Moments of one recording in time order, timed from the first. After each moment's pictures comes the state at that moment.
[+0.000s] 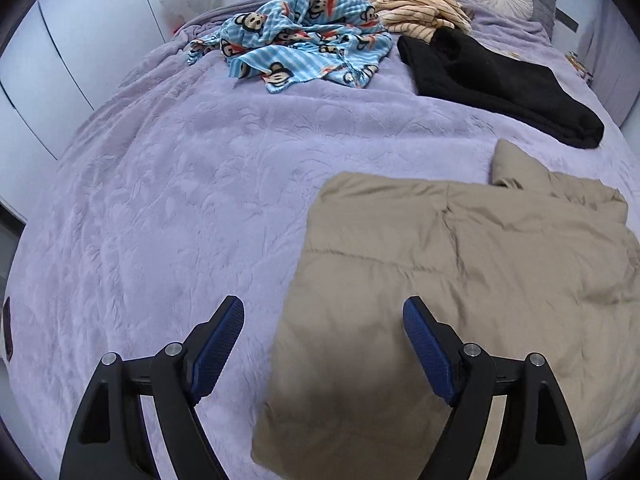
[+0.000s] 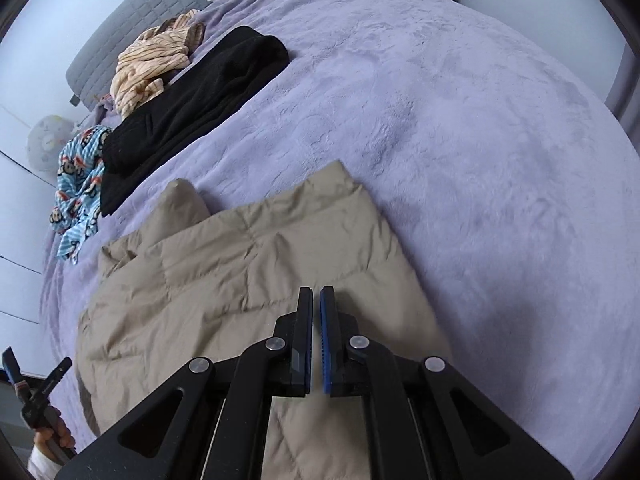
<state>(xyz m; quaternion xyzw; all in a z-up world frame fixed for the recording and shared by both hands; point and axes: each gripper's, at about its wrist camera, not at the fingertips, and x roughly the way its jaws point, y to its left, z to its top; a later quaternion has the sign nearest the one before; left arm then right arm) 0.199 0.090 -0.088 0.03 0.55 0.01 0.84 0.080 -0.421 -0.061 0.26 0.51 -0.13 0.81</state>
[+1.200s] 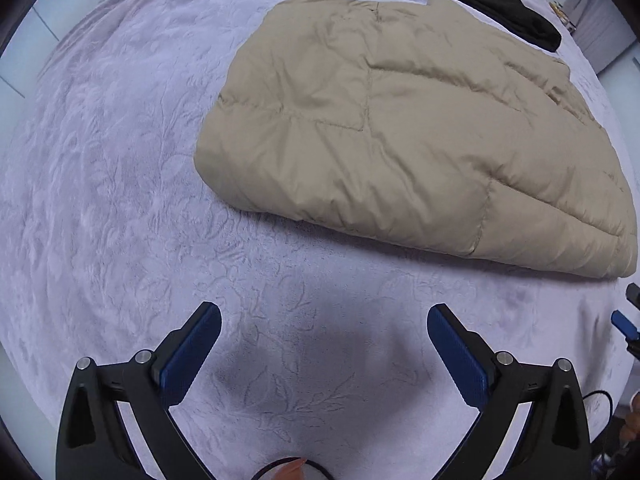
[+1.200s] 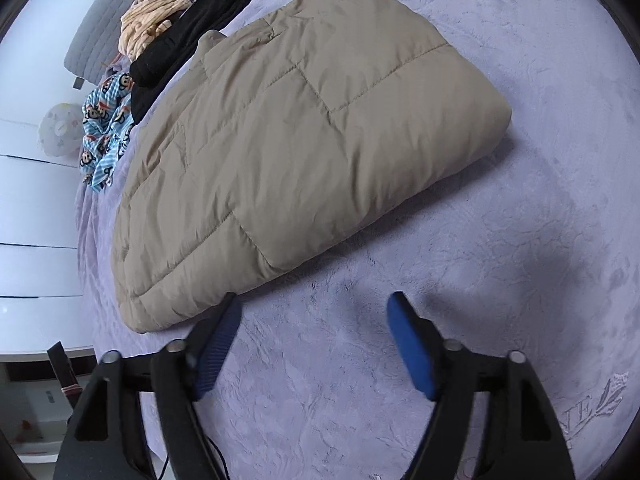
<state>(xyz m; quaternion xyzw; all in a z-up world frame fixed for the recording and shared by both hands) 0.041 0.081 -0.108 -0.01 0.67 -0.04 0.74 -0.064 -0.333 -0.076 0.36 0.58 -0.09 0.73</state>
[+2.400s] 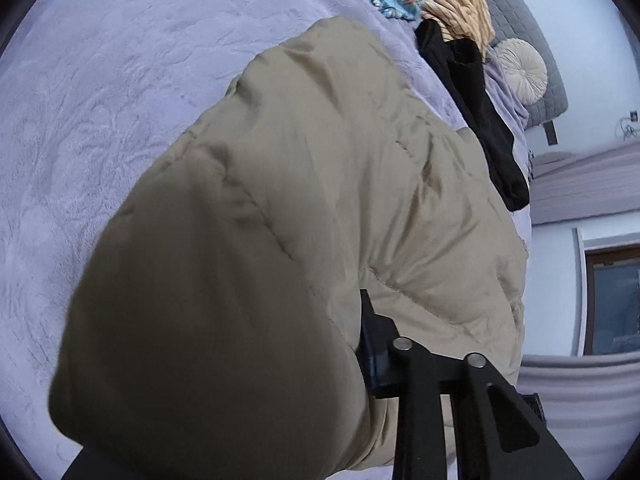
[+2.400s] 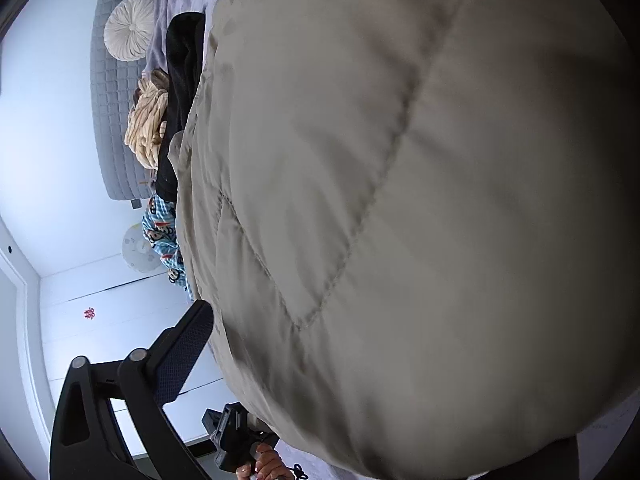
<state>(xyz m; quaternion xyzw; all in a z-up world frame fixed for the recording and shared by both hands) 0.150 0.123 -0.165 -0.32 0.60 -0.10 0.73 -0.004 -0.379 -0.168 0.64 0.44 -0.04 0.63</state>
